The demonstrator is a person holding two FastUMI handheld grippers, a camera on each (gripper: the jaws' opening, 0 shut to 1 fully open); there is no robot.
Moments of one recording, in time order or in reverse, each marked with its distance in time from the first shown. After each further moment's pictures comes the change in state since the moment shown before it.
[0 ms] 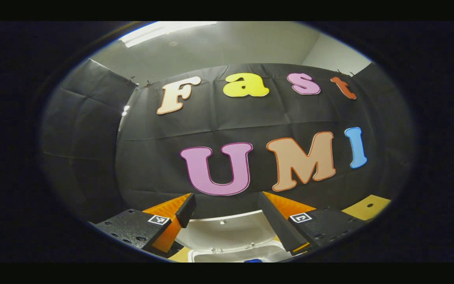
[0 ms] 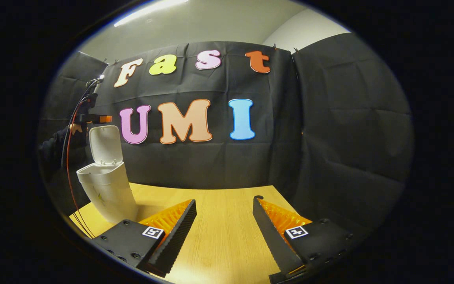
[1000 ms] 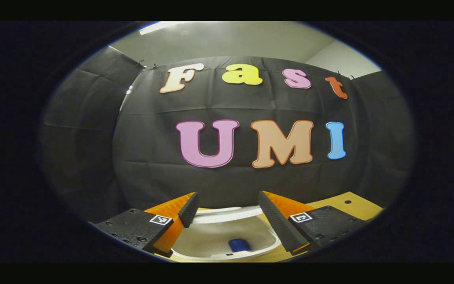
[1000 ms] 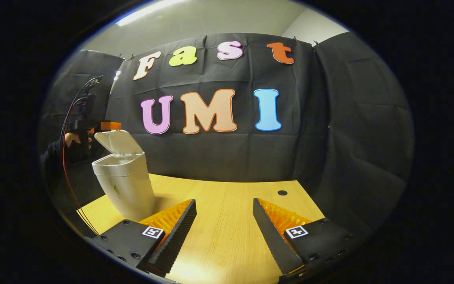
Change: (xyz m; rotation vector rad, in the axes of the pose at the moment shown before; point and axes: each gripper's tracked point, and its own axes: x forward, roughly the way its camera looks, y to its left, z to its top) left arm -0.116 -0.040 -0.082 -0.128 0.151 -0.073; right arm 0.024 0.054 -0.015 -0.054 0.063 0.186
